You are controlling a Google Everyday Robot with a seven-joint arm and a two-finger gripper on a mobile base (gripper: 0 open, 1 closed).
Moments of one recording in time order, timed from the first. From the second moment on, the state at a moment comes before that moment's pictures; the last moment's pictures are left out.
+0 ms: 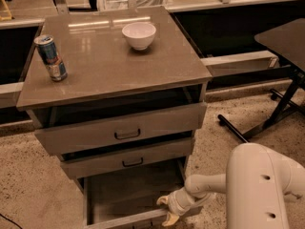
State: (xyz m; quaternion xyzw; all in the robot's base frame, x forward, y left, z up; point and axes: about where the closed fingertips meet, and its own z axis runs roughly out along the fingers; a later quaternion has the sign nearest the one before) arm 0.443 -0.051 0.204 -0.75 0.58 0.22 0.21
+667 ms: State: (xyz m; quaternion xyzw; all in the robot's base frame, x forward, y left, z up) arm 0.446 -0.051 0.204 -0.75 0.59 0.22 0.20
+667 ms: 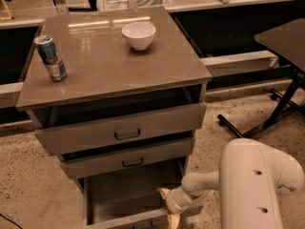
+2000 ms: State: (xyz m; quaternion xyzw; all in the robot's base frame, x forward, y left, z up) arm 0.507 -0.082 0.215 -0.72 0.64 0.18 0.18
